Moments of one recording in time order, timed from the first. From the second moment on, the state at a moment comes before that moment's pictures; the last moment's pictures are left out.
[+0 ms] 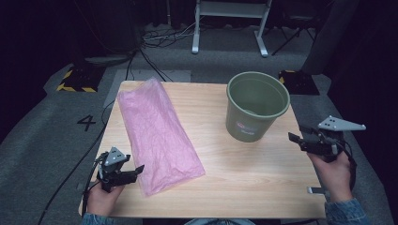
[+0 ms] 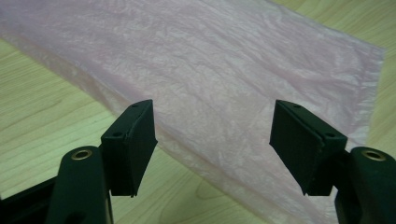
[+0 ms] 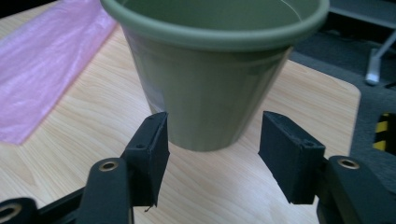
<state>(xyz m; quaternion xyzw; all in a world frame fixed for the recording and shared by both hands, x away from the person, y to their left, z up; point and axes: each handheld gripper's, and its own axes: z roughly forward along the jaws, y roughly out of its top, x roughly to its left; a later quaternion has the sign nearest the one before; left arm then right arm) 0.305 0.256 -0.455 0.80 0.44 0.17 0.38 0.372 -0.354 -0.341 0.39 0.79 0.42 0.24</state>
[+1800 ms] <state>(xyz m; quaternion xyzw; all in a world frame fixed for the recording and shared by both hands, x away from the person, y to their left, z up) 0.300 0.263 -0.464 0.80 0.43 0.17 0.38 0.487 -0.332 -0.341 0.42 0.77 0.41 0.24</state>
